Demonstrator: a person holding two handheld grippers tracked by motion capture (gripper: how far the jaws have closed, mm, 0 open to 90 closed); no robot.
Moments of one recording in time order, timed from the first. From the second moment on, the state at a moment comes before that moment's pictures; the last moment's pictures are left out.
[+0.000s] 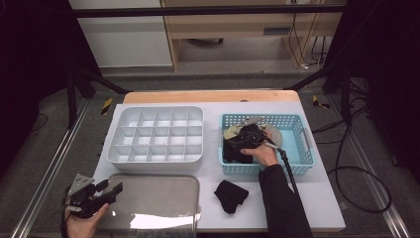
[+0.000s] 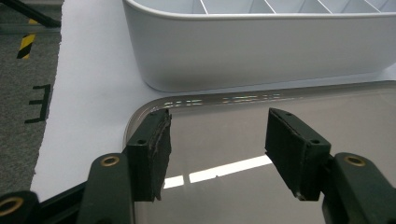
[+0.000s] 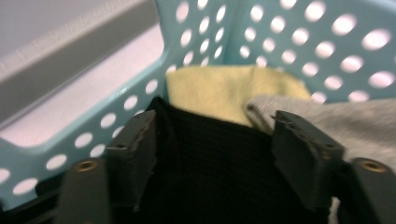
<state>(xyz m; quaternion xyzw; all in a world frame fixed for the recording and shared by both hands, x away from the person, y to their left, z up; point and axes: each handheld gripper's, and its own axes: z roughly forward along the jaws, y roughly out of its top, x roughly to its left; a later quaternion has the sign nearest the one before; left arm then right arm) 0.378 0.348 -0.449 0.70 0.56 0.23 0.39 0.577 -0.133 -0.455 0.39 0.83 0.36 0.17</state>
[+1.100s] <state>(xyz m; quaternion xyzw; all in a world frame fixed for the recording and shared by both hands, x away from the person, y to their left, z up) 0.378 0.348 -0.450 0.70 0.56 0.23 0.39 0.581 -0.160 -0.434 0.46 0.76 0.41 0.21</state>
